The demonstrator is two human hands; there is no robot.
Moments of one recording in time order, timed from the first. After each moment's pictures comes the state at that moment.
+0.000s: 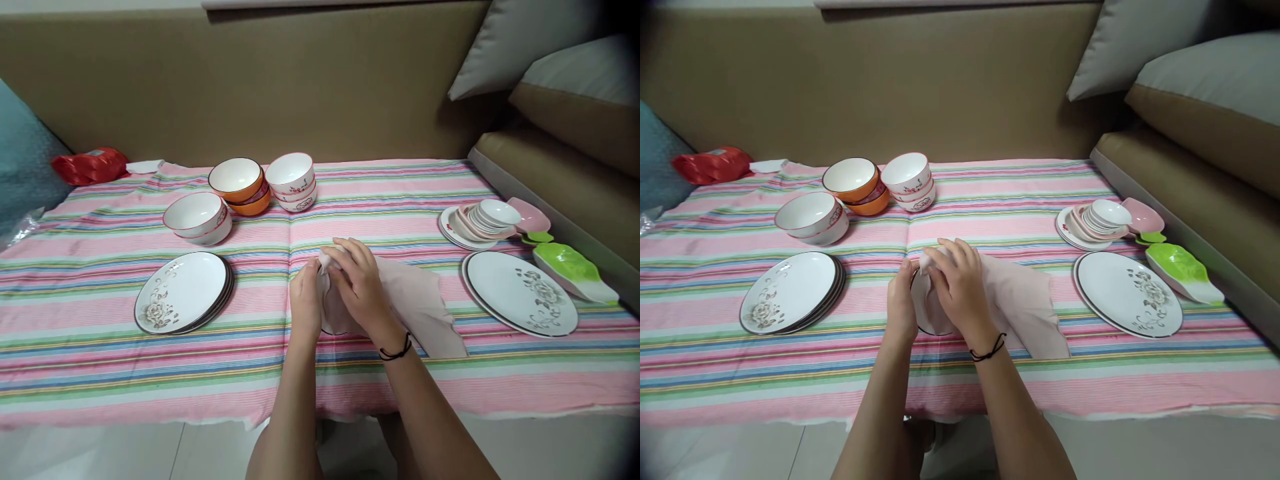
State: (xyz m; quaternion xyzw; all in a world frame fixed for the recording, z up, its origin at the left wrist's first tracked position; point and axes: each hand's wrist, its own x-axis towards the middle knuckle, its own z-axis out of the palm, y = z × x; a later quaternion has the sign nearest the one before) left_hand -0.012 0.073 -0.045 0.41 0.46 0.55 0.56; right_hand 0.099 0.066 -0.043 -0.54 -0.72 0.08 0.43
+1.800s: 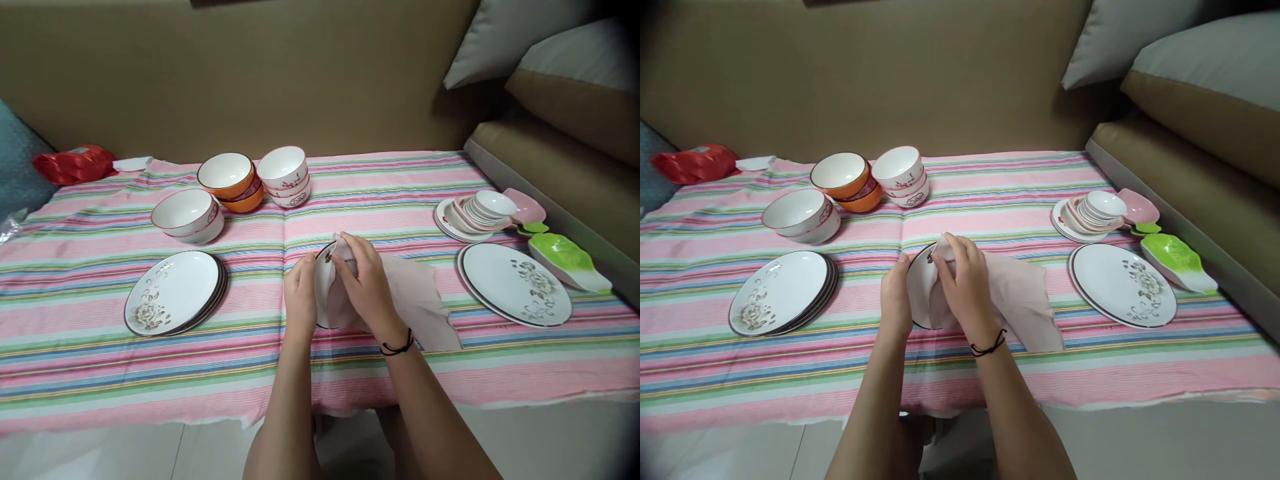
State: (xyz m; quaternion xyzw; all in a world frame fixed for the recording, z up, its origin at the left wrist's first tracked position) left_hand -0.010 0.074 -0.042 0.44 0.50 0.53 0.54; right_hand 0.106 0.064 -0.048 -0.62 -0.62 0.13 0.46
